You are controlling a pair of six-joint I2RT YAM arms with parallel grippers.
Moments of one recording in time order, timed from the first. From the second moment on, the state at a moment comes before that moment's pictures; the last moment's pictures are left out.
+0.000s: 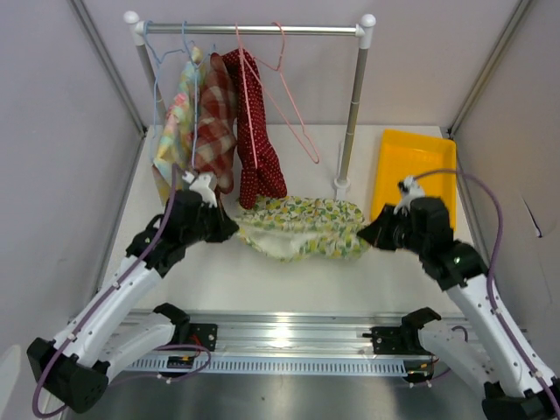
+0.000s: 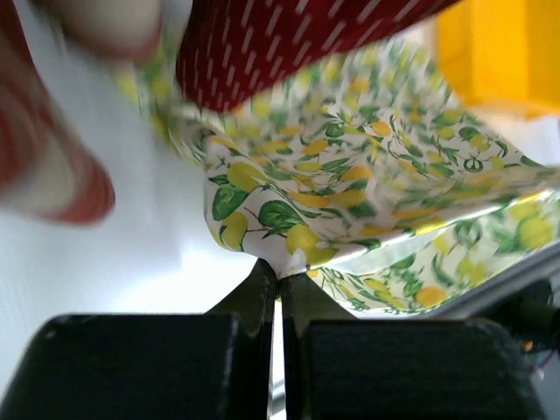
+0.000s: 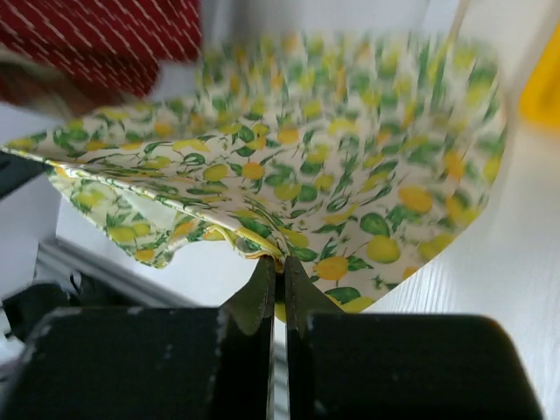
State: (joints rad) left arm -0.47 0.90 0.90 -0.57 0.07 -0.49; right arm 0.35 0.82 0.97 -0.67 -0.22 0.51
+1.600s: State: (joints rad) left arm -0.58 0.66 0.65 -0.56 0.07 -0.65; right arm 0.37 1.14 0.58 -0.41 0.04 0.82
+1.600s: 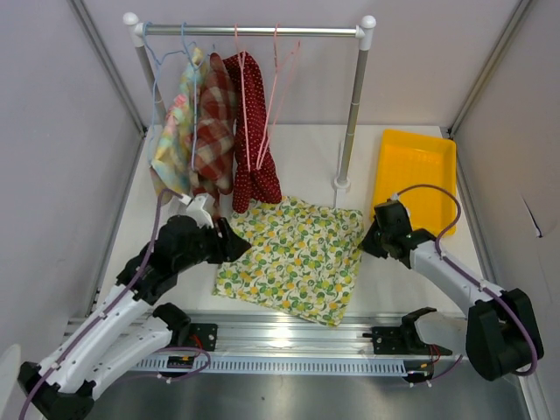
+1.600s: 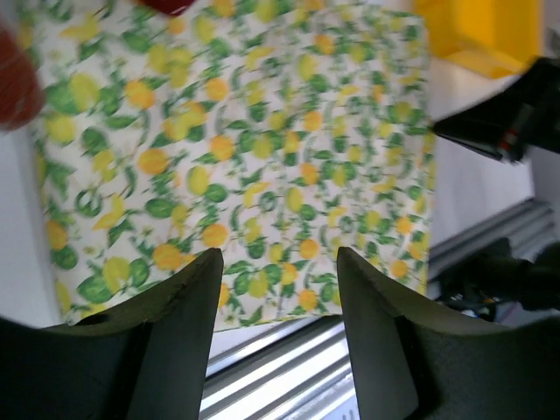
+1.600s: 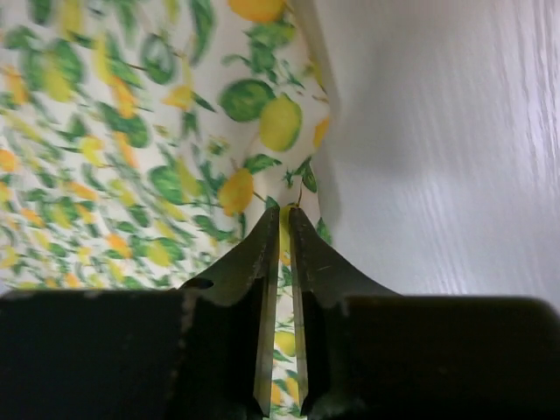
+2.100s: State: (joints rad) left arm -0.61 0.91 1.36 -0.36 0.13 -0.44; right arm 0.31 1.22 0.81 -0.43 0.10 0.70
